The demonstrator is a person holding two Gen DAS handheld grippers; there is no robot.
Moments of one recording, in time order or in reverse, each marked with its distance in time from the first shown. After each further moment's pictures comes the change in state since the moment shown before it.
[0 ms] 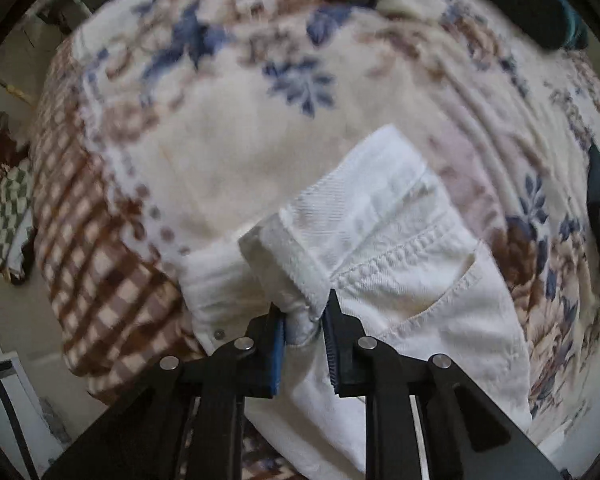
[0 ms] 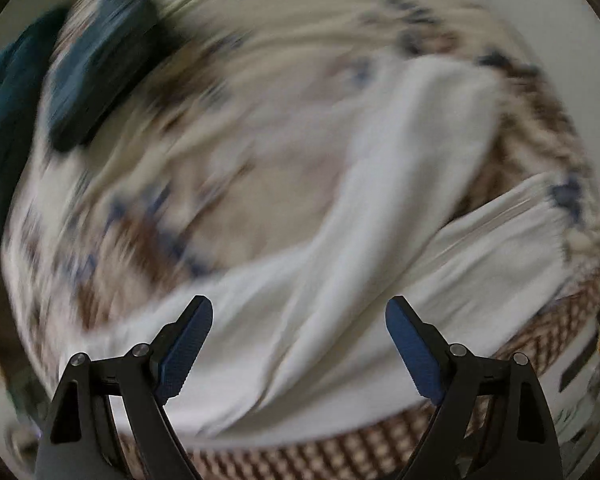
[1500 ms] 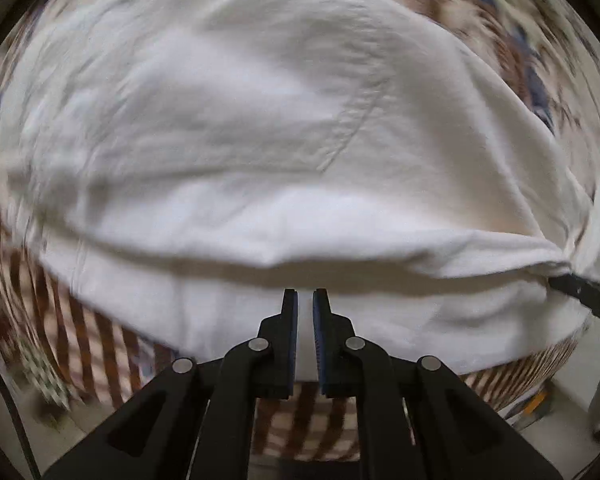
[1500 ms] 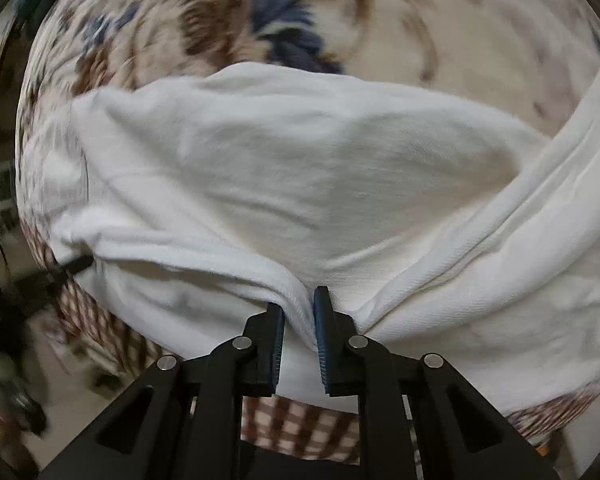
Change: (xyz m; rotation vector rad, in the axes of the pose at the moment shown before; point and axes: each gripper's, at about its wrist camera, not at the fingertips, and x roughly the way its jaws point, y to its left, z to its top) left arm 0.010 -0.142 -0.141 0.657 0.321 0.003; right arm 0.115 0.062 -0.104 -0.579 0.410 0.070
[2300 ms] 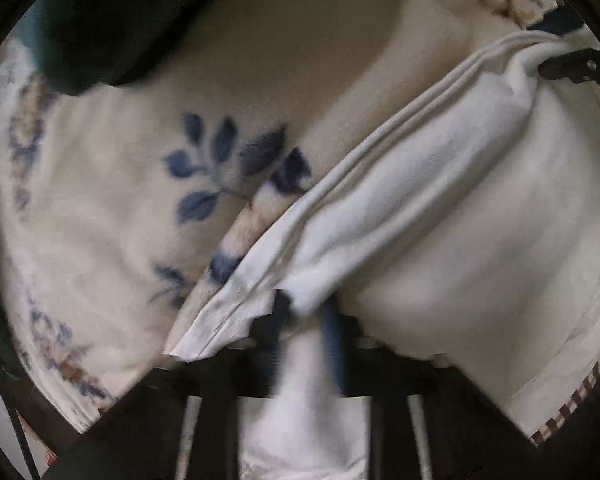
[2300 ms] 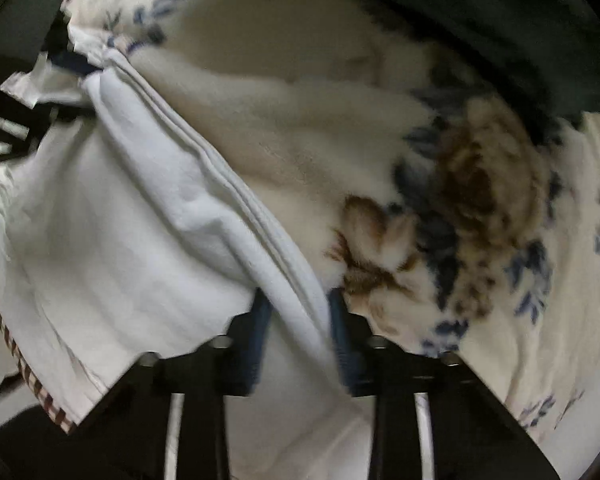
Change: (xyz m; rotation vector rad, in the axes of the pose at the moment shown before) left arm -0.015 -0.139 0.273 1.033 -0.030 0.379; right arm -0.064 0.045 0.263 -0.558 -0.069 -0.369
